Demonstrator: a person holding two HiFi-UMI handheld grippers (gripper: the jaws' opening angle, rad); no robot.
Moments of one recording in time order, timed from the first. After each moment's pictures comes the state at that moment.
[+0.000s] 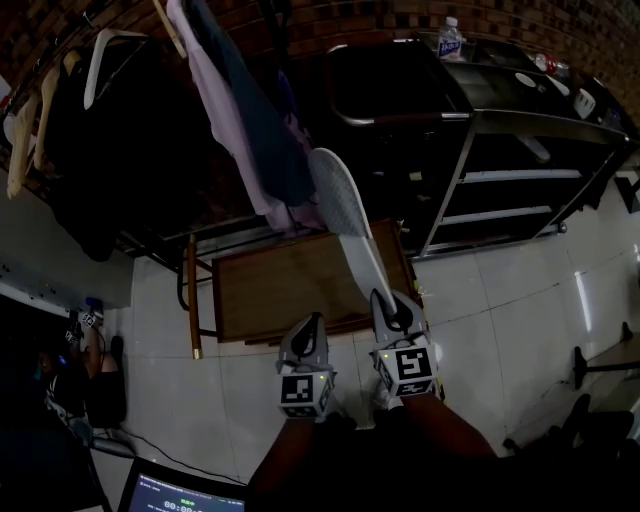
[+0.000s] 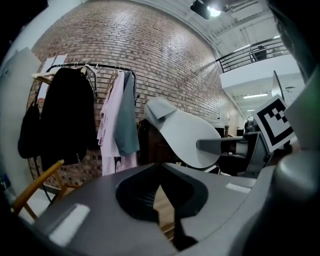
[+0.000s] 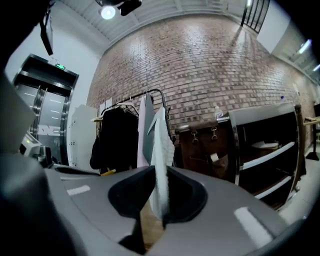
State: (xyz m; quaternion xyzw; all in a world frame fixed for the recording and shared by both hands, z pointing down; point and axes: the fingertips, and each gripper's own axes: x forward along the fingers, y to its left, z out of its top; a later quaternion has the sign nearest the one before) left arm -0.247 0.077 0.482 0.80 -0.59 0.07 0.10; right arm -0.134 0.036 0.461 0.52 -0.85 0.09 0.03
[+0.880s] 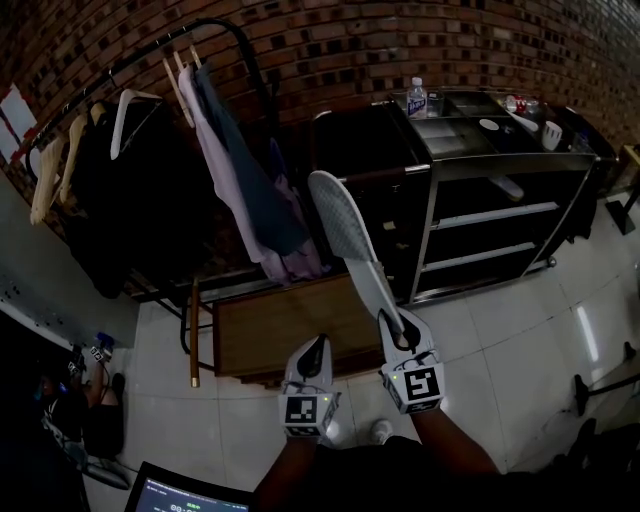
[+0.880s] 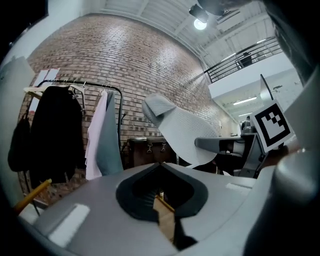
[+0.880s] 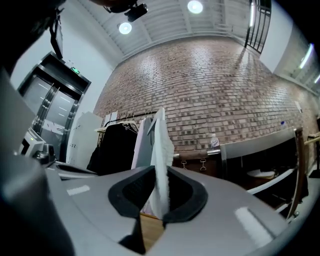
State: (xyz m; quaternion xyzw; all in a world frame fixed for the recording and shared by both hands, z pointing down) left arm -0.182 0.079 0.415 0.82 -0.58 0.02 0.02; right arm -0.063 0.045 0.375 0.52 -0.86 -0.02 -0.03
